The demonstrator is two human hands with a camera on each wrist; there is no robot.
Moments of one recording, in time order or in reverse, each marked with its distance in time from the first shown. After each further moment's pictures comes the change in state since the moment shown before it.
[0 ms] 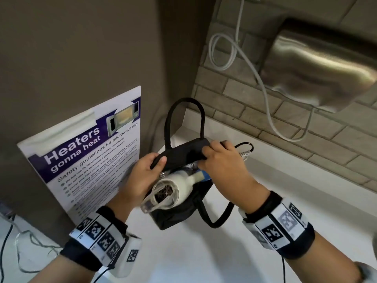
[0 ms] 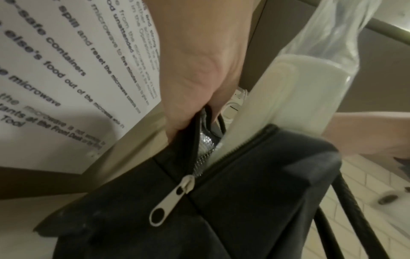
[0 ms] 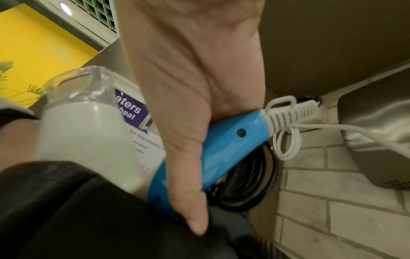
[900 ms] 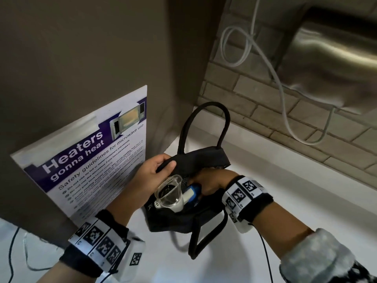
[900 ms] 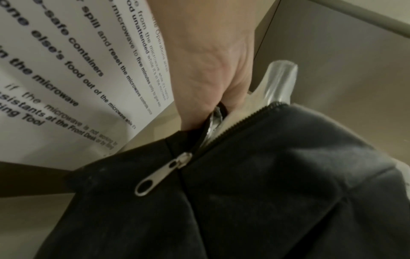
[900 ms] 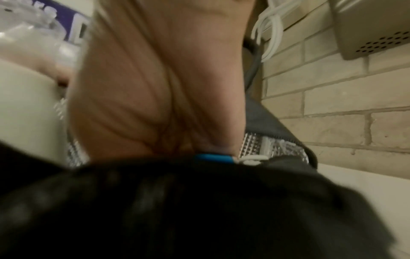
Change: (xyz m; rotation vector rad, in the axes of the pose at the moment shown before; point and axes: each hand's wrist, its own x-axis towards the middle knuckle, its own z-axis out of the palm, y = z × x) left_hand 0.001 -0.003 -0.007 -0.248 -0.162 -0.031; right_hand 0.069 -0.012 0.083 0.506 -0.749 -0.257
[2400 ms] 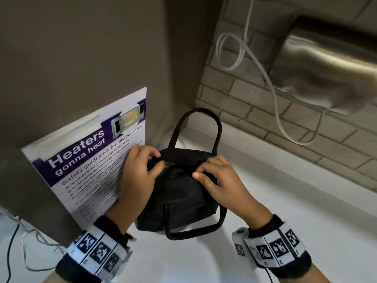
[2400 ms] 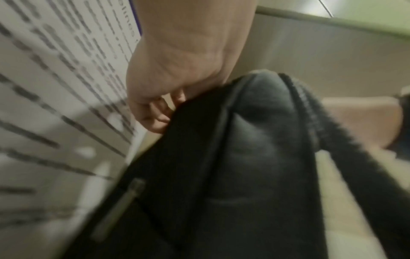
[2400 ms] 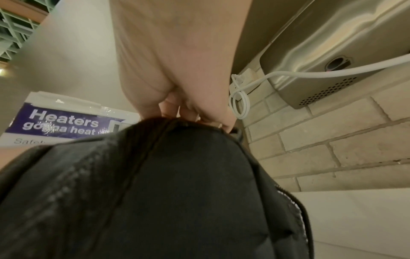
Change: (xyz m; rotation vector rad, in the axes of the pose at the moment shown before) left_hand -0.020 0.018 0.000 0.610 0.463 0.359; right_hand -0.076 -0.024 0.033 0.488 1.052 -0.146
